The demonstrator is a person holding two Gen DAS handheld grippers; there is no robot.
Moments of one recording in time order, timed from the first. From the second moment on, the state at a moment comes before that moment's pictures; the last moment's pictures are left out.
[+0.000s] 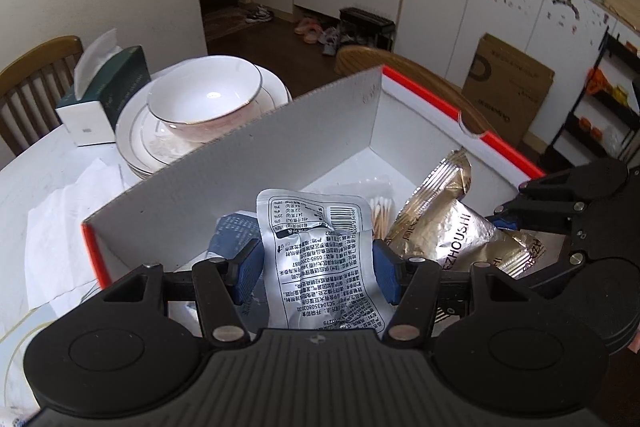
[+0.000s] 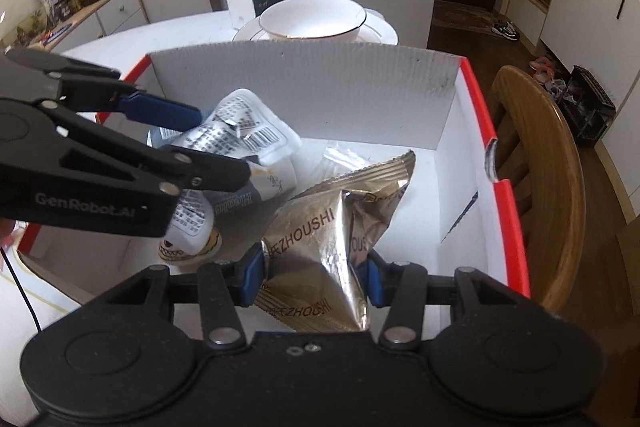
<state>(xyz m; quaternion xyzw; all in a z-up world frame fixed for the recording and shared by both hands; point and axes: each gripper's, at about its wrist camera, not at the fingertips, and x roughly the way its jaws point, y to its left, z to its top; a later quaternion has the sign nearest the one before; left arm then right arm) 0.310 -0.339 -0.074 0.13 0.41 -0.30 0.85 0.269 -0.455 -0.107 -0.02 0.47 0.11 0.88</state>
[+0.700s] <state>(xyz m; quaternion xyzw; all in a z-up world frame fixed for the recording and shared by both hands) 0.324 -0.346 -0.105 0.15 0.47 -0.31 0.81 0.274 -0.457 -0.113 -0.04 0.47 0.12 0.87</state>
